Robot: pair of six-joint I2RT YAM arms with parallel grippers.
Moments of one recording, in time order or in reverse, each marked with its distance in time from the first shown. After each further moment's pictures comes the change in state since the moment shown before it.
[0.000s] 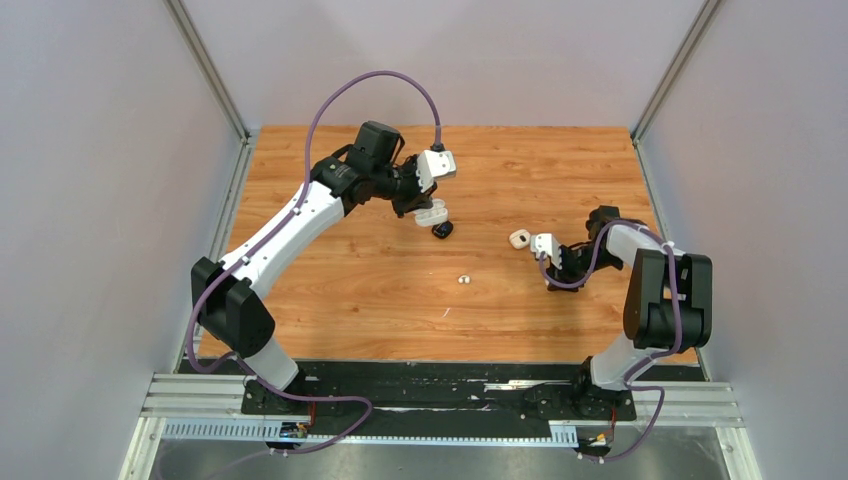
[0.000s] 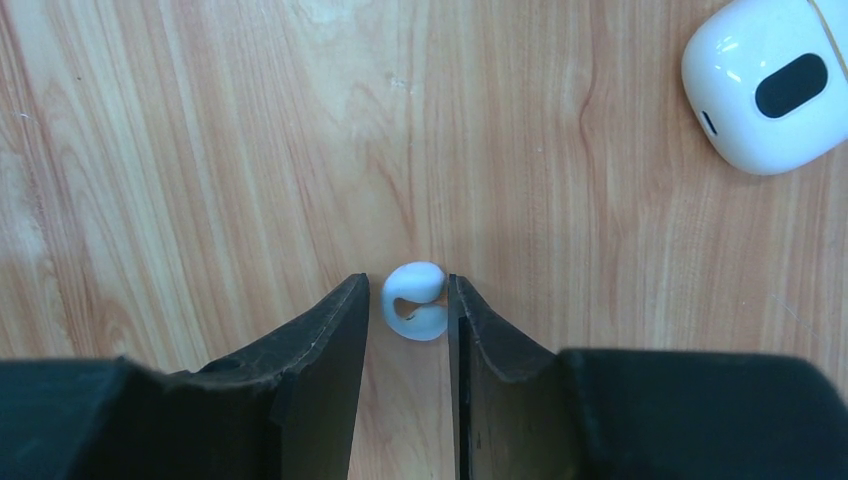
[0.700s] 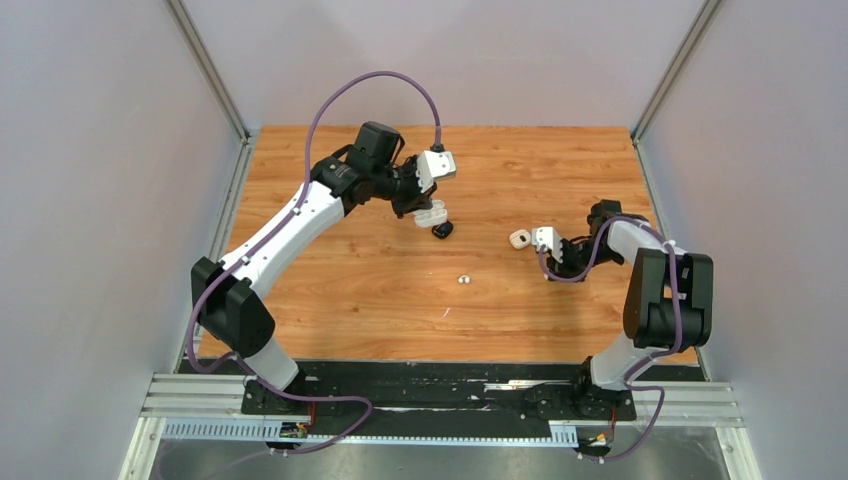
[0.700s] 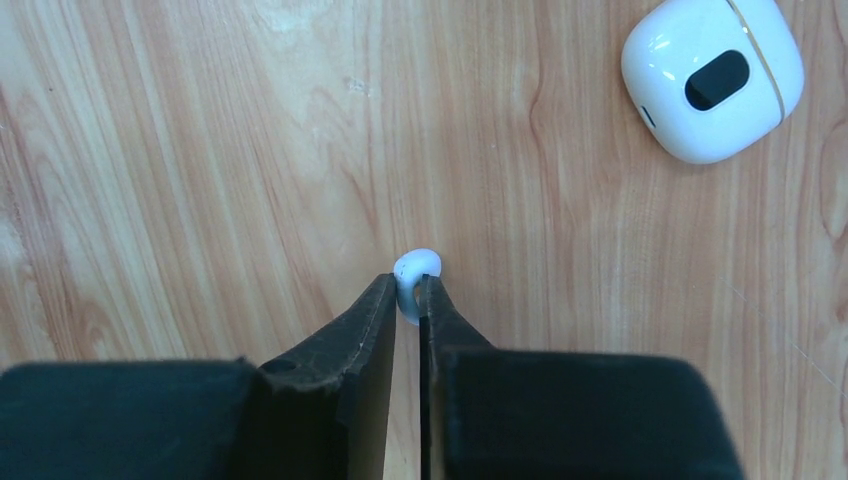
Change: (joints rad) left arm 0.000 0.000 0.000 -0.007 0.000 0.000; right arm 0.000 0.006 0.040 0.003 0.000 0.037
